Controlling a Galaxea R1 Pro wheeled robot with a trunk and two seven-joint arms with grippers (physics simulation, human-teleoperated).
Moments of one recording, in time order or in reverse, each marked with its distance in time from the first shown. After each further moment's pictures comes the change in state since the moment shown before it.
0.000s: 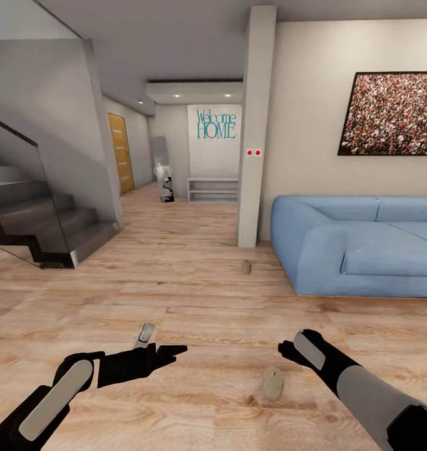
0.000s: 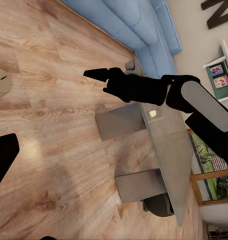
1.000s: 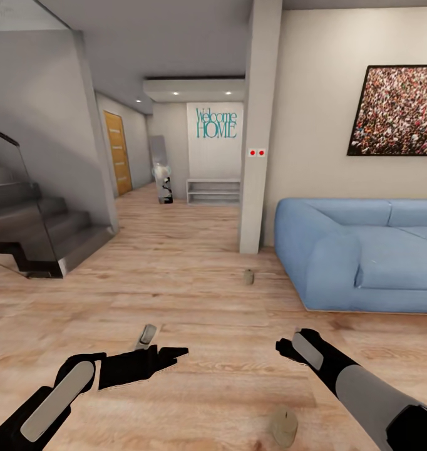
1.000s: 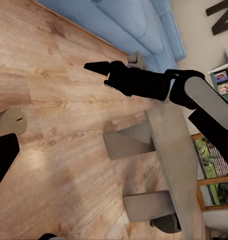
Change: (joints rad) left arm 0.000 -0.002 -0.011 0.005 -0.004 -0.002 0.002; right arm -0.001 0.004 0.003 -0.013 0.047 -0.002 0.033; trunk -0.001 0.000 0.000
